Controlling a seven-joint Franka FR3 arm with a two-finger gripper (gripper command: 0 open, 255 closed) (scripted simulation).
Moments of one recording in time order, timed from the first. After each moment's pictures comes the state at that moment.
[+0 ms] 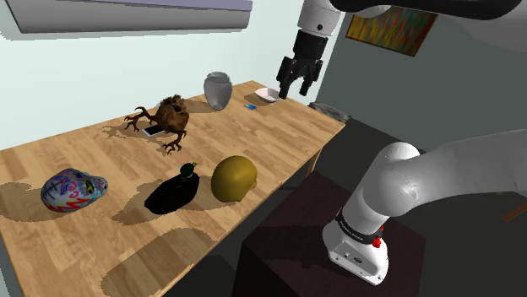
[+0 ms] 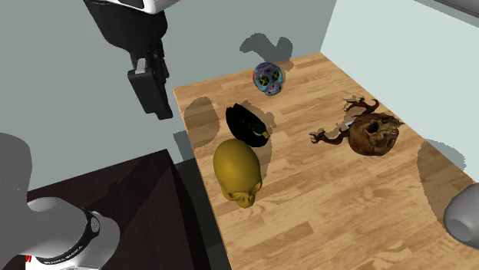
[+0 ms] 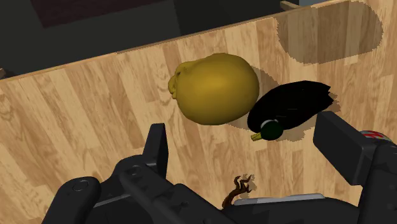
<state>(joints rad) 0.02 -0.76 0.00 -2.38 0.08 1.64 0.16</state>
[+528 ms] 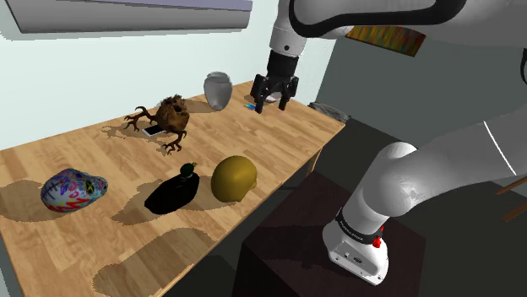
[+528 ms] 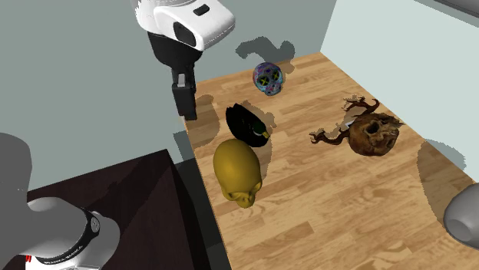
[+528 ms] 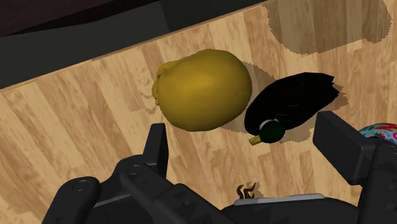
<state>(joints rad) 0.03 -0.60 0.06 -2.41 0.14 1.80 0.27</state>
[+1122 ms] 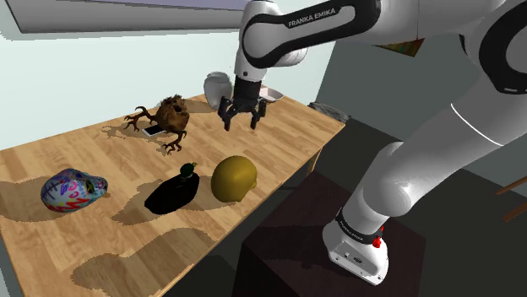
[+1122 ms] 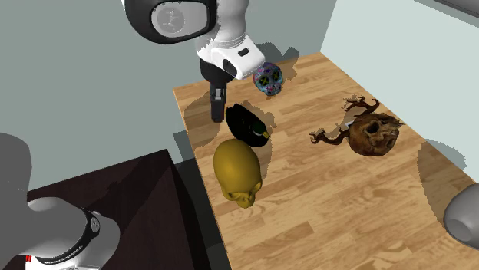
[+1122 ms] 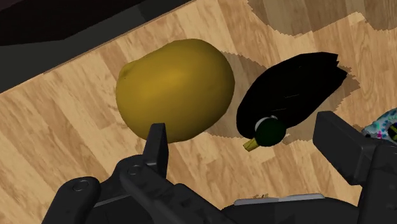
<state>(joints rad) 0.03 -0.29 0.13 -2.36 0.21 2.03 0.42</state>
